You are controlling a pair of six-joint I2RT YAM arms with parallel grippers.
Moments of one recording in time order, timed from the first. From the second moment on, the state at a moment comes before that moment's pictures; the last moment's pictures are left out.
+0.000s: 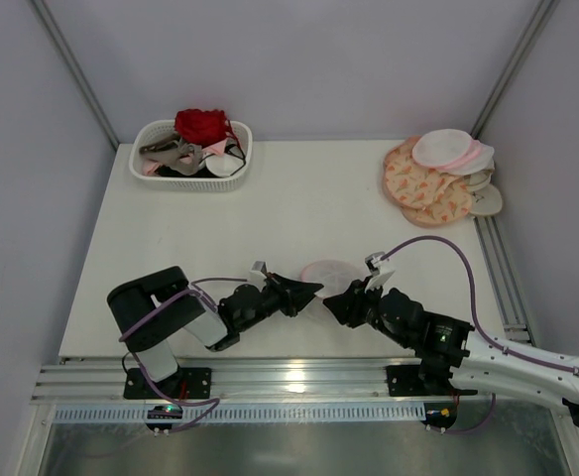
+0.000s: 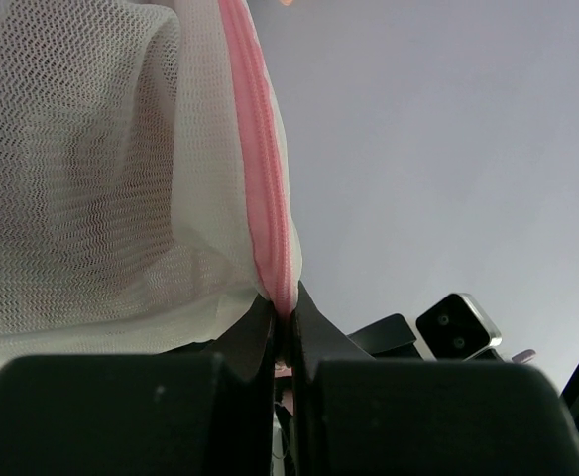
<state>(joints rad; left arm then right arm) -1.00 1.72 0.29 1.30 -0.06 -1.95 1.13 0.60 0.36 -0.10 0.34 0.73</state>
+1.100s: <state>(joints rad) -0.99 1.68 0.27 1.30 -0.06 -1.95 1.13 0.66 0.38 -0.17 0.35 0.73</state>
